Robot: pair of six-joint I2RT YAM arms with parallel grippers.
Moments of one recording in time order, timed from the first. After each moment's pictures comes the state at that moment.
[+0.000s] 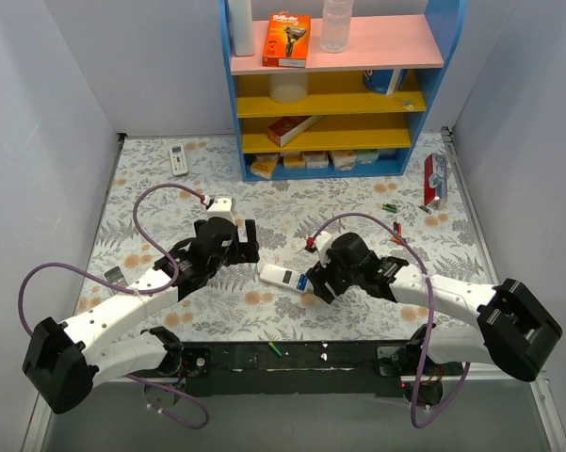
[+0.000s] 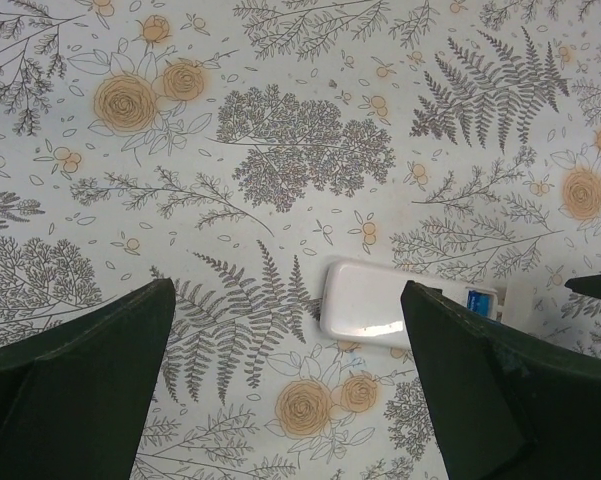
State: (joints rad) left arm -0.72 1.03 0.70 -0.29 -0.35 -0.53; right arm 0.85 1.22 0.54 -0.15 -0.12 -0.01
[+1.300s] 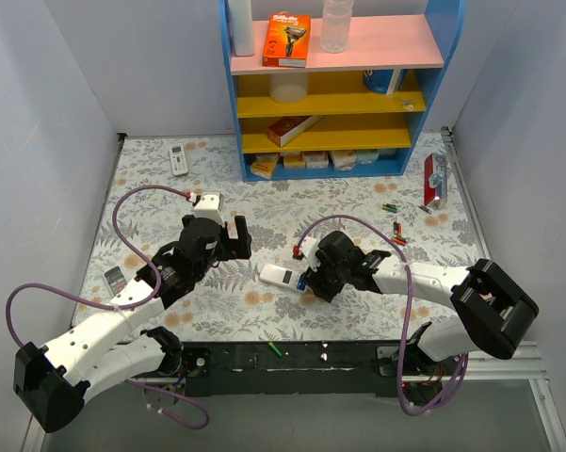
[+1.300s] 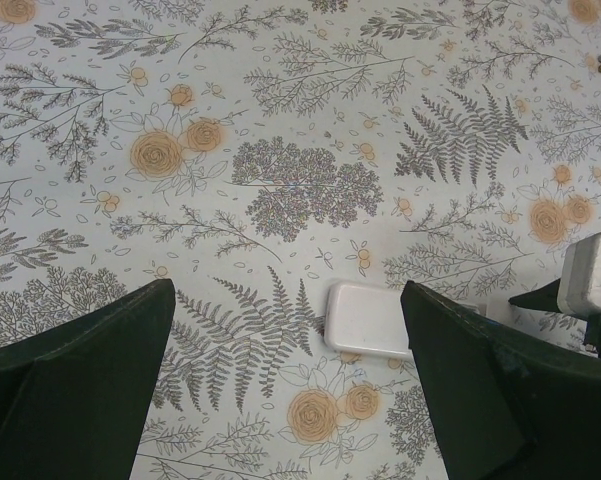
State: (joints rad) left arm -0.70 0.90 0.71 -0.32 -0.36 -0.45; right arm 0.87 1.40 0.64 -0.20 -0.13 -0.18
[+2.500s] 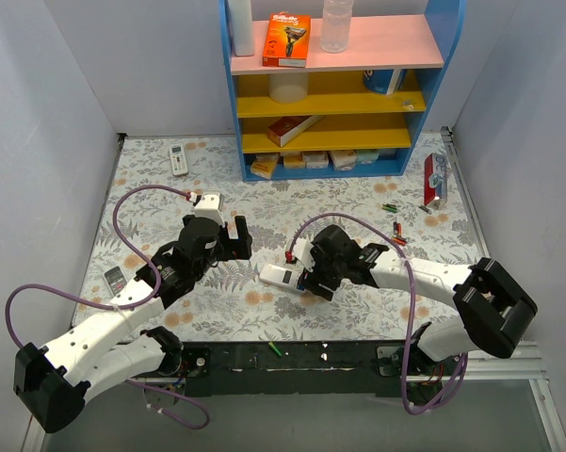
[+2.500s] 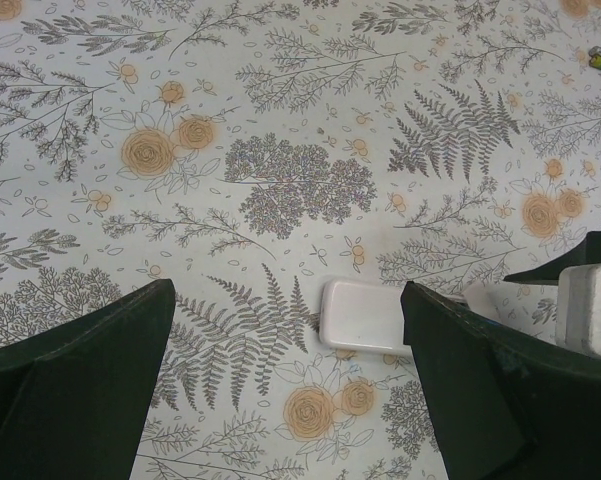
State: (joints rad) left arm -0.69 0.90 0.71 -0.32 -0.34 -0.45; right arm 0.88 1.40 0.73 -0.29 -0.15 -0.38
